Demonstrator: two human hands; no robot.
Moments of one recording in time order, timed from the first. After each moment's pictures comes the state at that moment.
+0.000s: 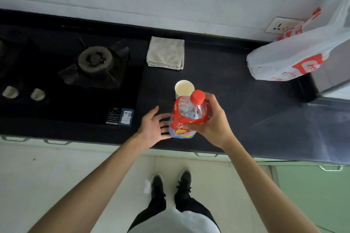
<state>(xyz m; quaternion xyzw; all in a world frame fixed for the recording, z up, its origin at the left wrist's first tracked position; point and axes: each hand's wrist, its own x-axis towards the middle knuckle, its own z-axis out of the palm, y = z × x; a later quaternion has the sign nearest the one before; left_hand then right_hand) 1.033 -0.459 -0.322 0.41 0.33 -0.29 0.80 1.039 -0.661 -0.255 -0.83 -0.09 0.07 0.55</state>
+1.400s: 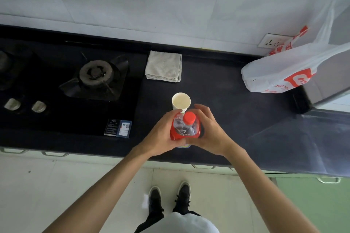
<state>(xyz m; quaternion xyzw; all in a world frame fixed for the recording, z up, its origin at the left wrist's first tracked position) 1.034 -0.479 -0.289 0.83 -0.12 -0.09 0.53 1.052 -0.674 -0.248 -0.88 -0.19 0.15 0.42</state>
